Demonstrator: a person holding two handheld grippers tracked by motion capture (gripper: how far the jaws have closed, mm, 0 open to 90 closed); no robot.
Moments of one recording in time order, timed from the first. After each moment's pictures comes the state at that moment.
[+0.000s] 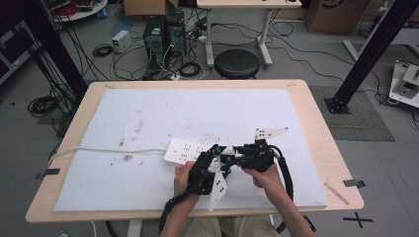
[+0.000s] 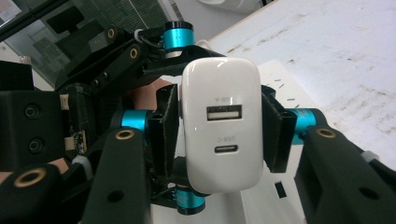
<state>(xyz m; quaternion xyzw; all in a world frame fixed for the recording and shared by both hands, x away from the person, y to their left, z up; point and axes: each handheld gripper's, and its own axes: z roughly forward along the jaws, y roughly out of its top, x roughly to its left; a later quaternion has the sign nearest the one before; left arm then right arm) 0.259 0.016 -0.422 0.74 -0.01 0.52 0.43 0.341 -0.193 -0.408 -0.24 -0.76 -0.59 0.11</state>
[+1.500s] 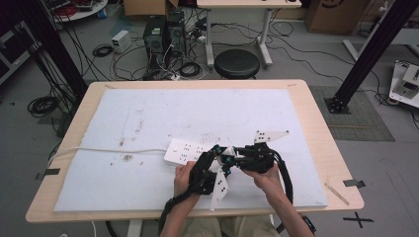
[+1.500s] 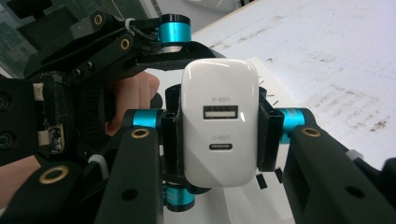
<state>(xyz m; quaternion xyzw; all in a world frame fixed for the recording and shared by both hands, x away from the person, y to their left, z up) 0.260 0.014 -0.422 0.75 -0.01 0.51 0.41 0.334 -0.192 -0.408 -0.25 -0.77 -0.58 0.06</state>
